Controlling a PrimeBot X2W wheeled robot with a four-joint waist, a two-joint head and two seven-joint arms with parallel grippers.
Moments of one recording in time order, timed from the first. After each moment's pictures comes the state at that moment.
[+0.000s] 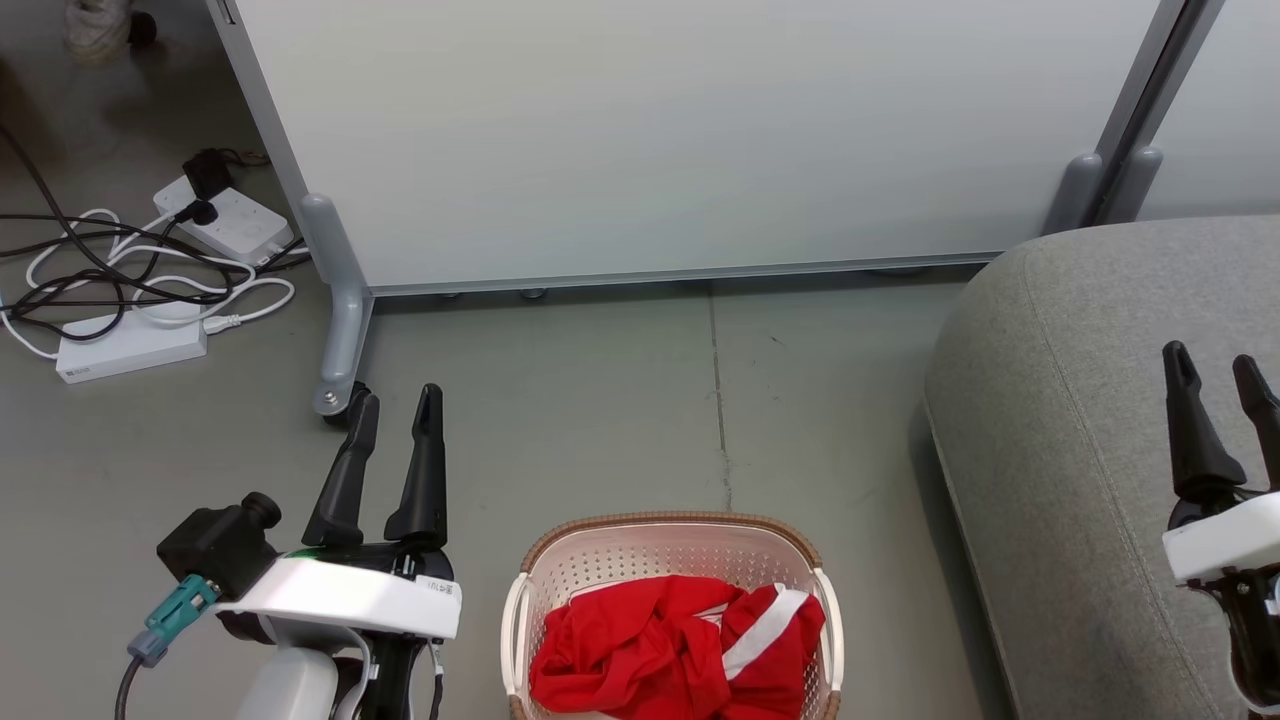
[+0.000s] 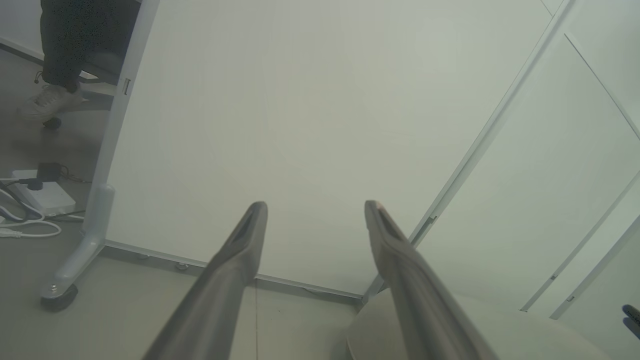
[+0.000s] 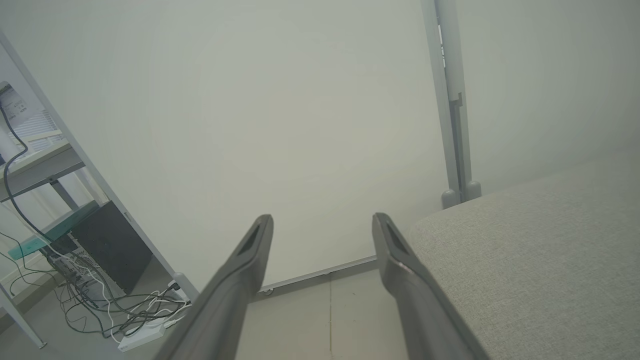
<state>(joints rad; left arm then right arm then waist) -0.15 0.08 -0.21 0.19 -0.71 -0.06 -0.26 -0.17 -0.15 -0.17 0.08 0.53 0.13 0.08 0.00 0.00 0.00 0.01</state>
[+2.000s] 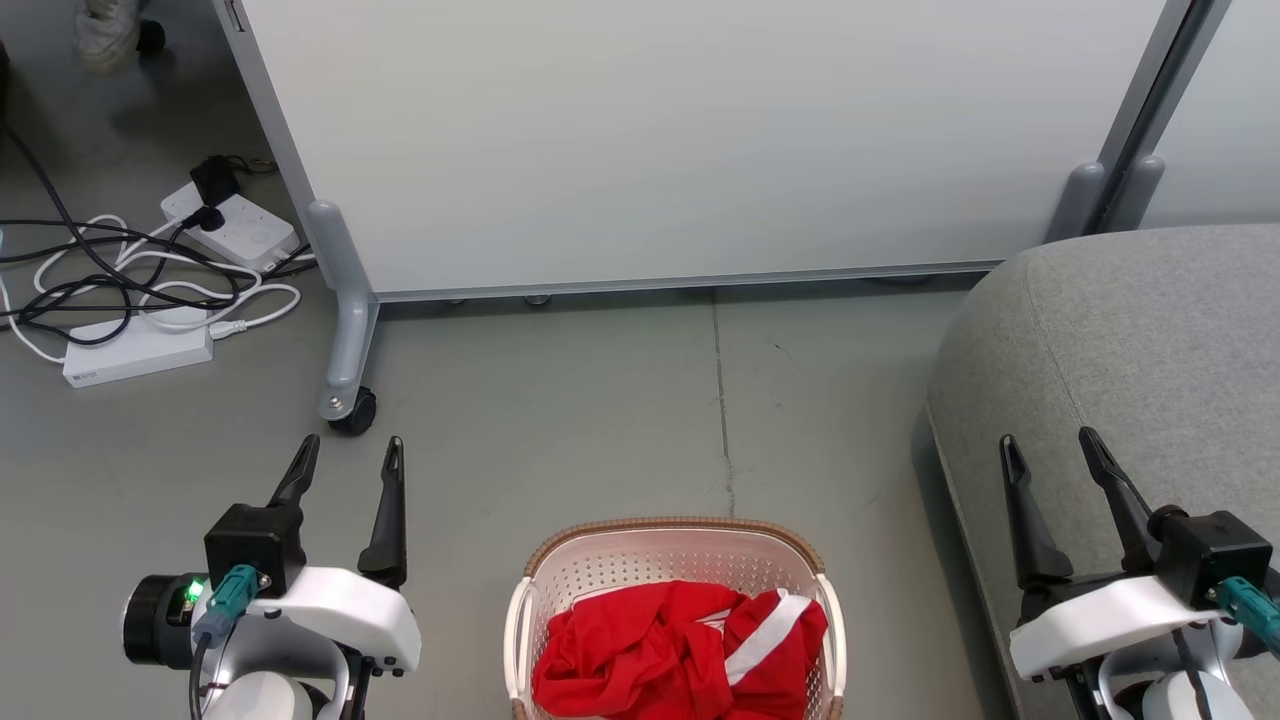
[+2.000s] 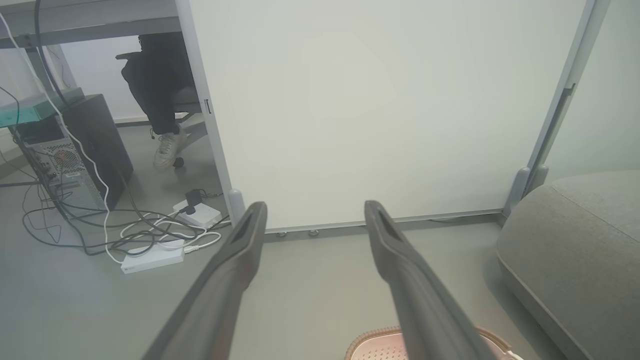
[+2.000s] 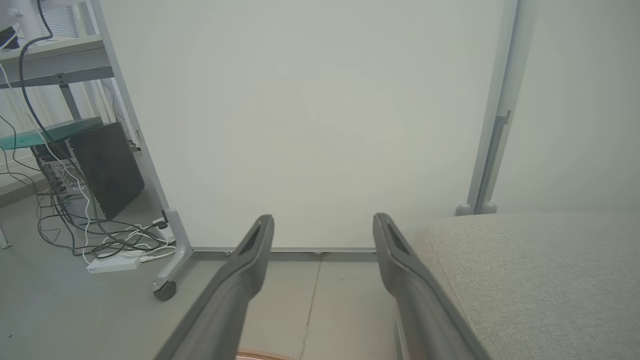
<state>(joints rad) -0.11 0.14 -0.15 0.18 -0.21 0.10 -0.07 -0.10 -0.06 0.01 0.20 0.17 0.13 -0.18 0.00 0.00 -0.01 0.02</state>
